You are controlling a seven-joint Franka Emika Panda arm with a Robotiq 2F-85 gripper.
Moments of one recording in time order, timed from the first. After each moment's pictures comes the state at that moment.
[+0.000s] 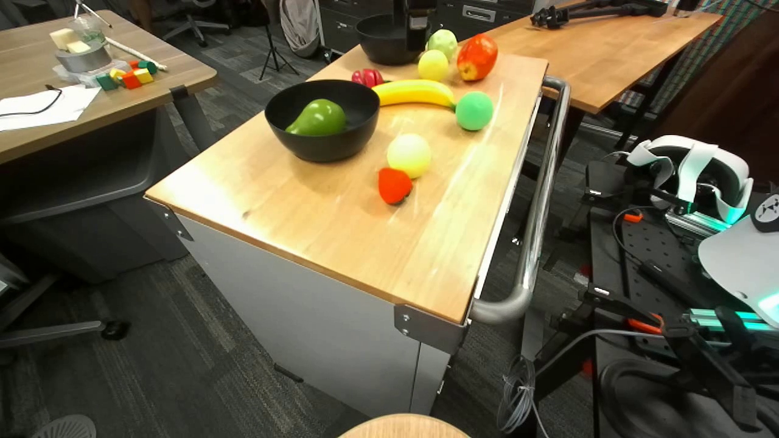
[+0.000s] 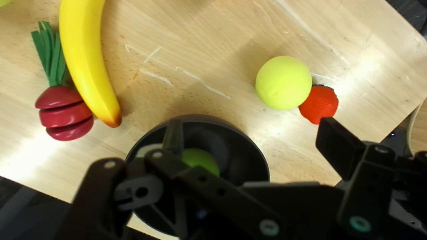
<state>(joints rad) 0.07 -0.01 0.04 -2.08 -0.03 2.07 -0.45</state>
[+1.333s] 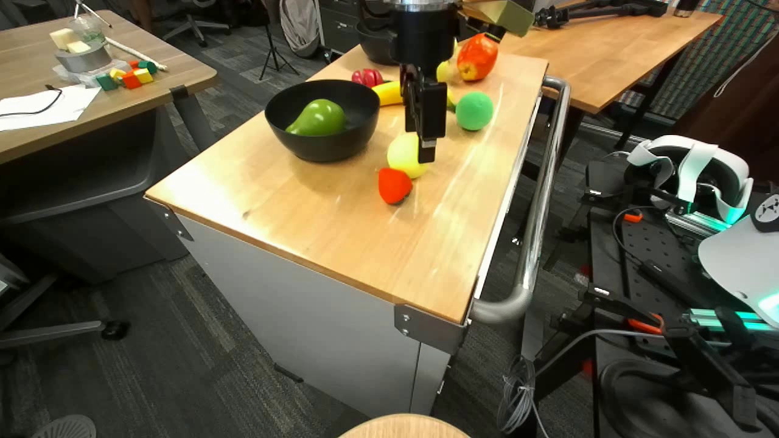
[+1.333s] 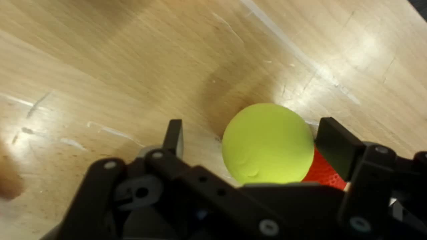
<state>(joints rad) 0.06 0.10 0.09 -2.29 0.09 2.35 -0.49</state>
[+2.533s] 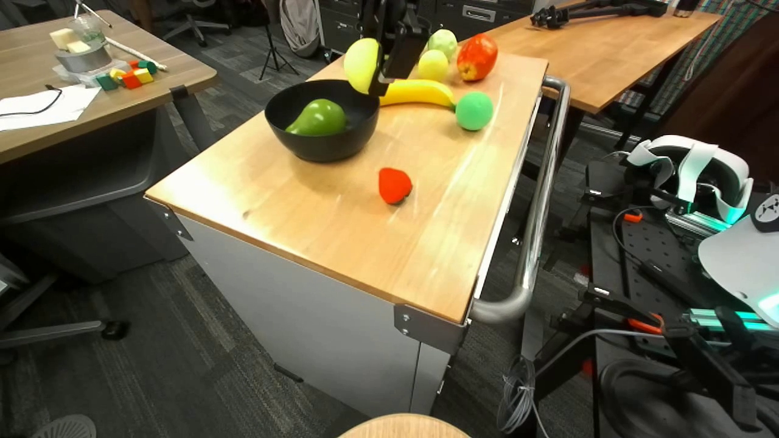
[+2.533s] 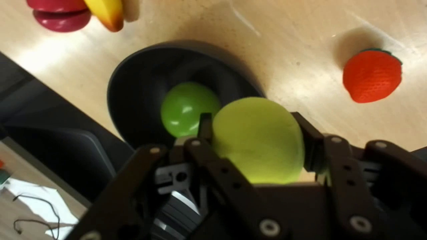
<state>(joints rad) 0.07 -0.06 0.10 -2.36 -0.18 2.66 -0.47</state>
